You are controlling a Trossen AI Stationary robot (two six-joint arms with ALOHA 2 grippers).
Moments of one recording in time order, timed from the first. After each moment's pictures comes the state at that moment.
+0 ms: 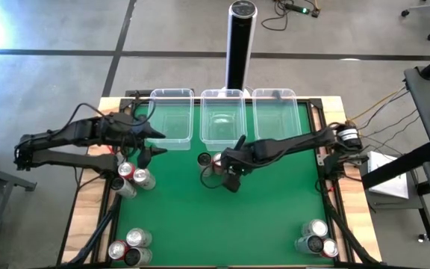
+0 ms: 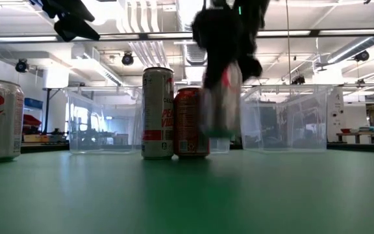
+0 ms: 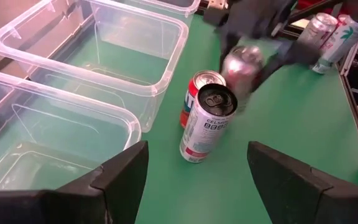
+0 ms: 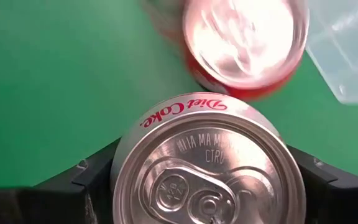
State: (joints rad) left arm 0.13 0.74 0.90 -0.73 -0.02 -0.19; right arm 0.09 1.80 1.48 -0.80 0.03 0.60
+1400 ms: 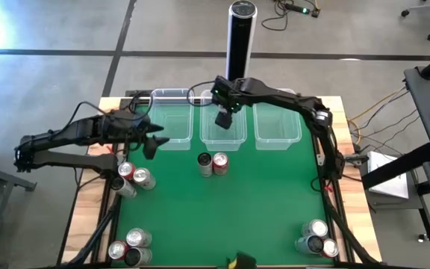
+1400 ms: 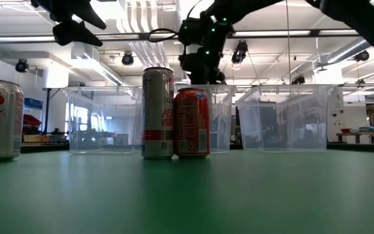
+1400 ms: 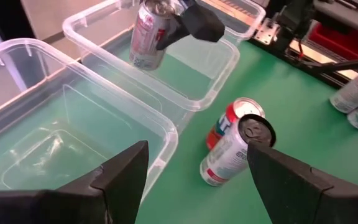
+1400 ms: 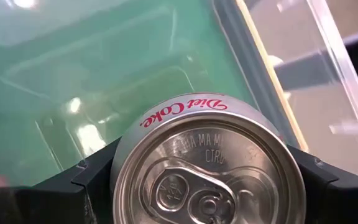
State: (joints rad) left arm 0.19 0.76 0.90 -0.70 -0.15 -0.39; right arm -0.43 2.15 2.05 -1.04 0.10 -0.06
